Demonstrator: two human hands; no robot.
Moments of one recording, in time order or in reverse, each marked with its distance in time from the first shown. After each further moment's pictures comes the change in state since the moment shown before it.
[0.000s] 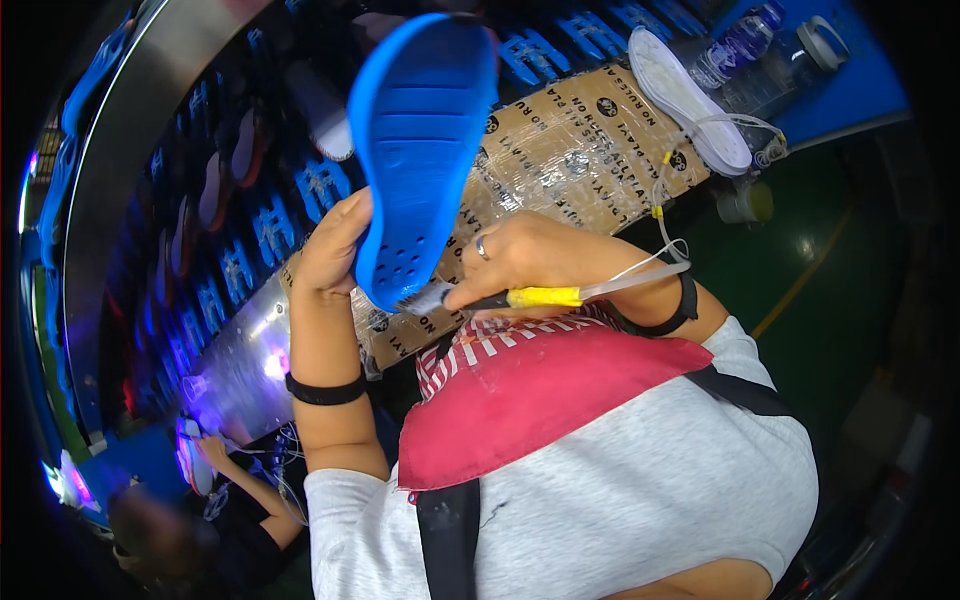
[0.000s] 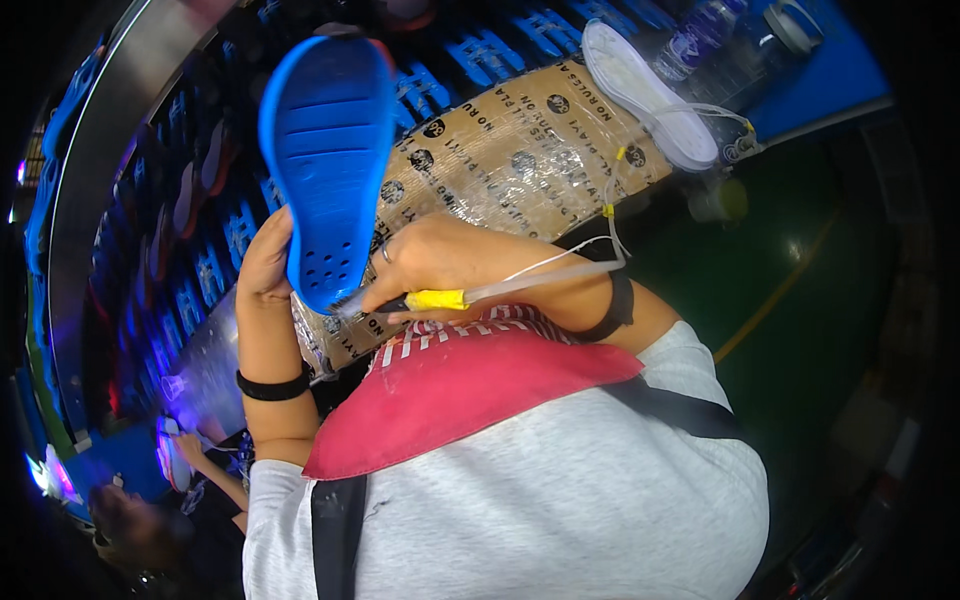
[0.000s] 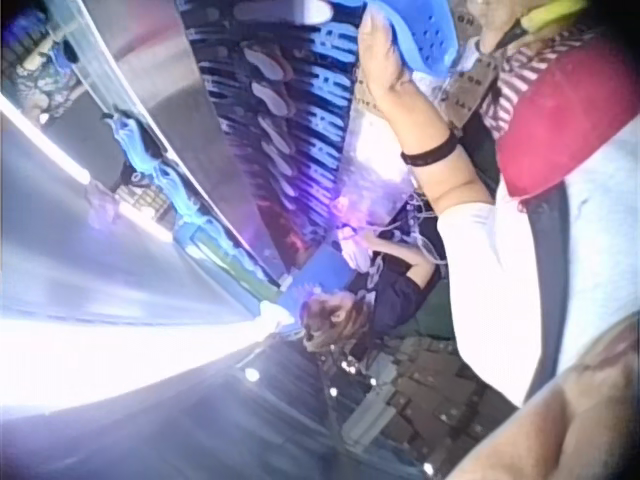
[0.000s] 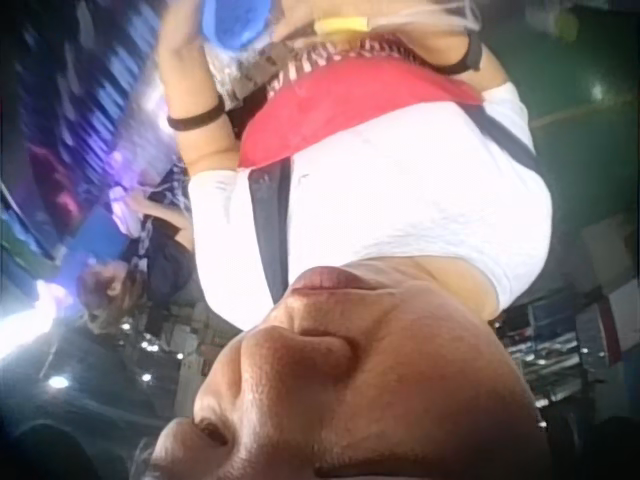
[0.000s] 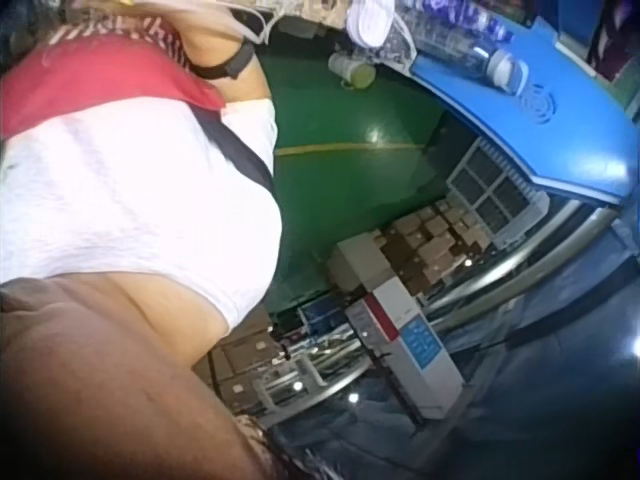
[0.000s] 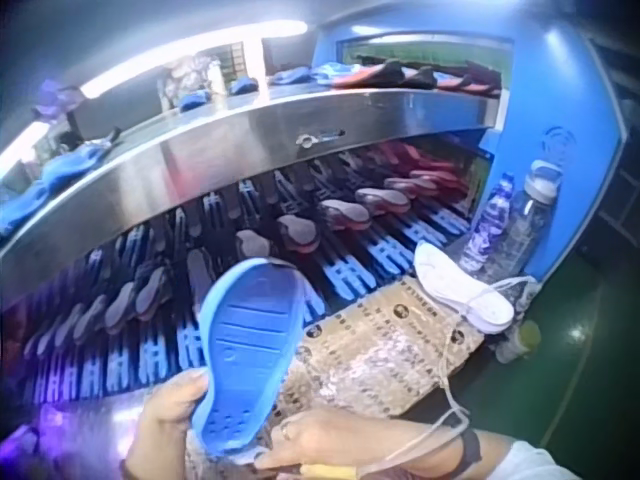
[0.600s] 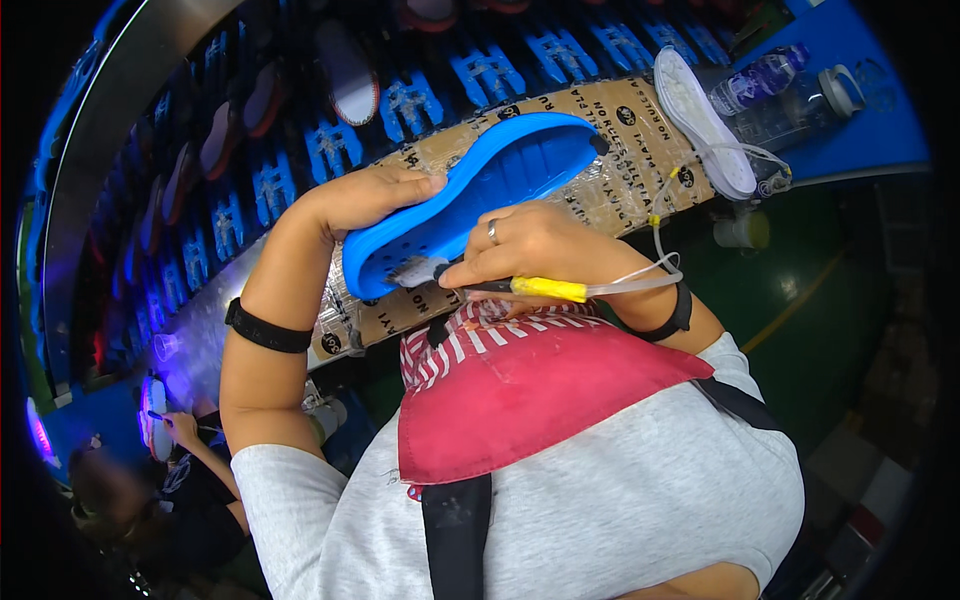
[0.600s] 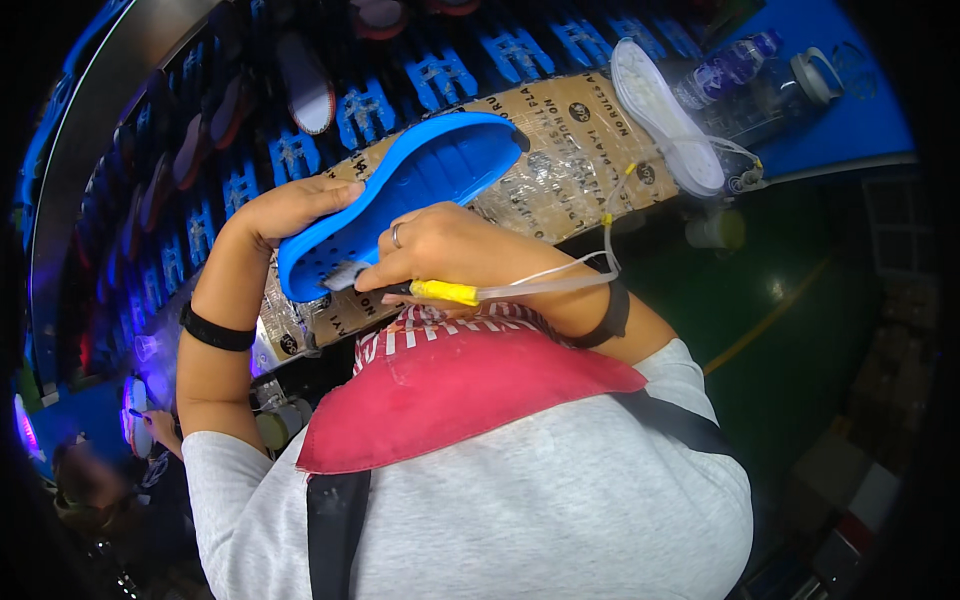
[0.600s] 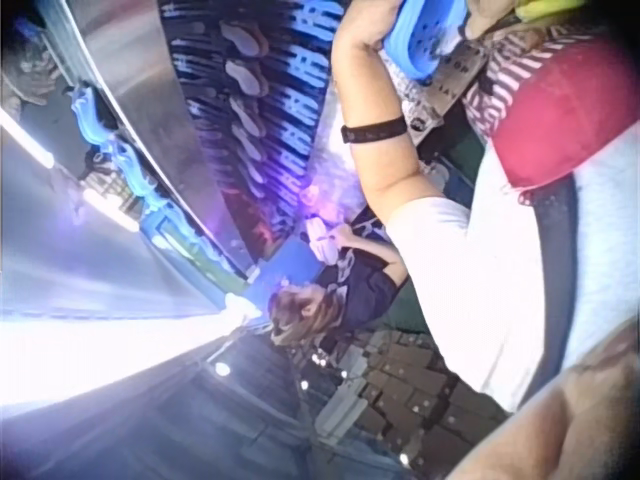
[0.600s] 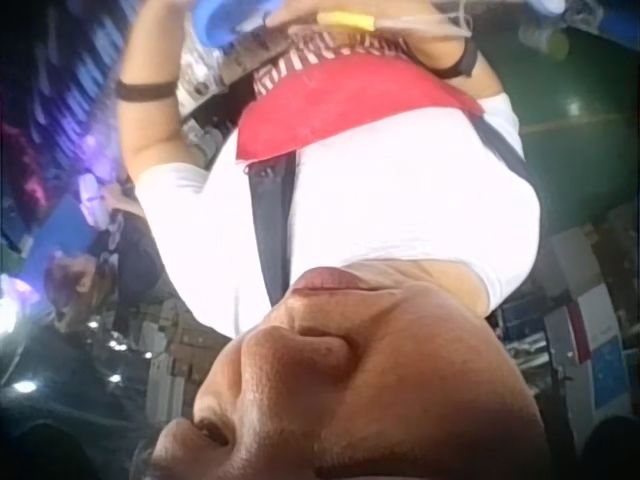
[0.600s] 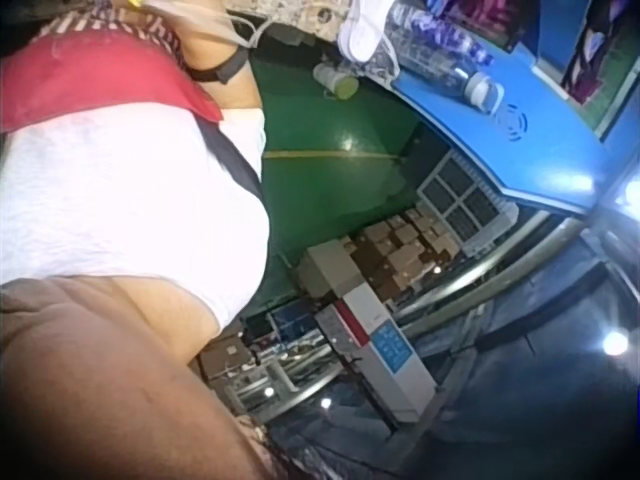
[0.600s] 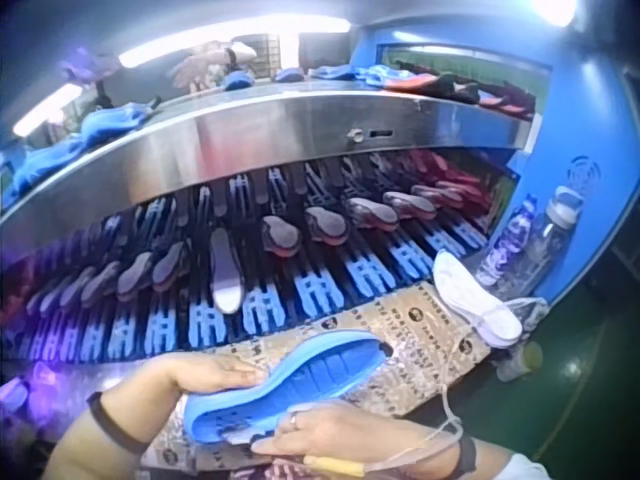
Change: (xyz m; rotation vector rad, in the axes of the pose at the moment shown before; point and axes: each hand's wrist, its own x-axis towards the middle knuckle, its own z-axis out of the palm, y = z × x) left_hand 0.013 0.023 0.003 0.516 -0.188 -0.441; right_hand 0.004 0.007 0.027 -0.125 0.115 -0.075
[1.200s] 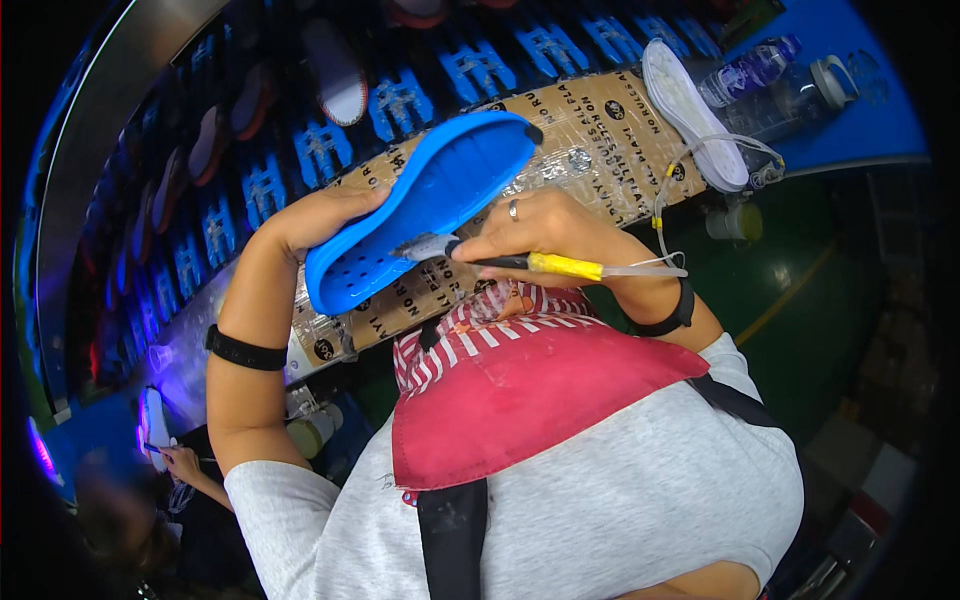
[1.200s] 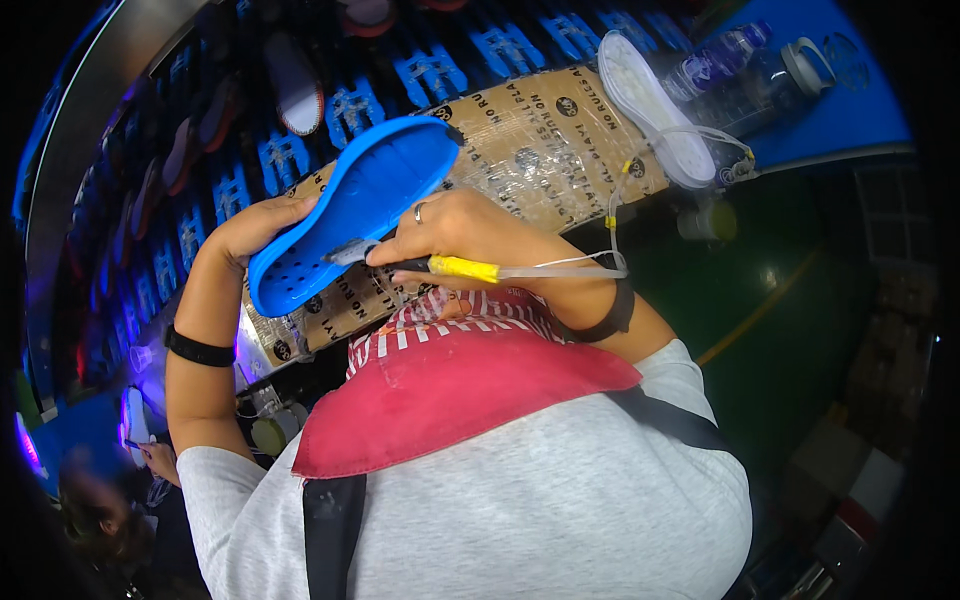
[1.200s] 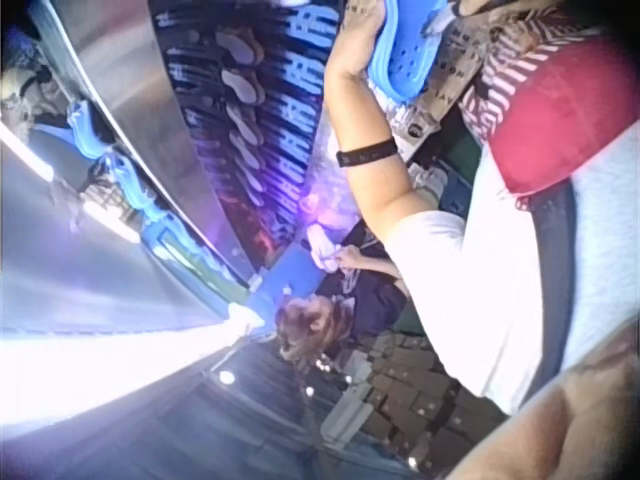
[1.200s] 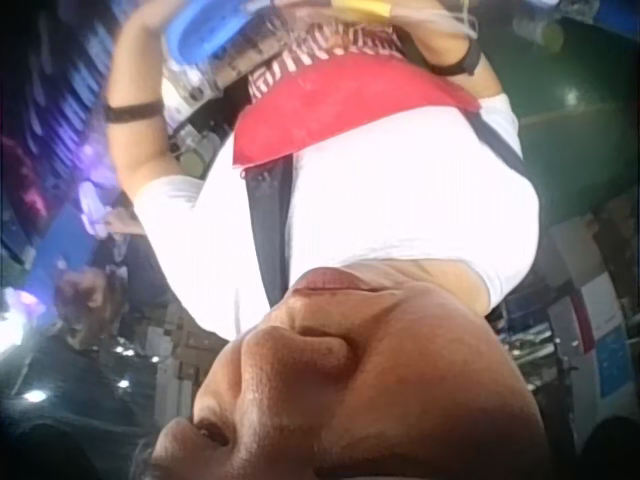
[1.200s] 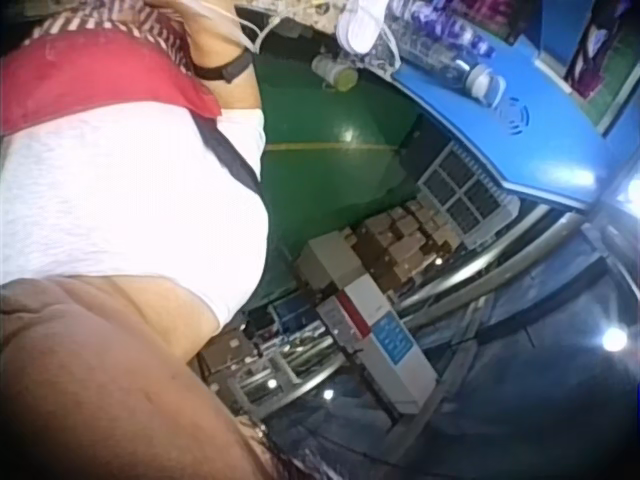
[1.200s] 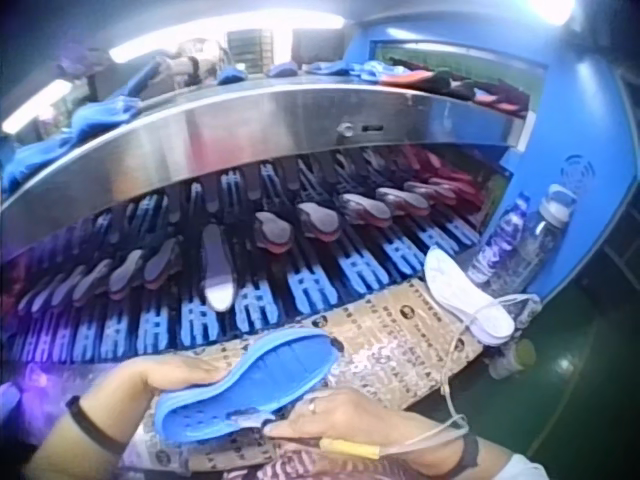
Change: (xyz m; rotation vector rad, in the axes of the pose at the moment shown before) left_hand -0.017 -0.033 -0.021 -0.191 0.039 -0.123; right_hand -0.014 0.009 -0.010 -0.033 0.029 0.050
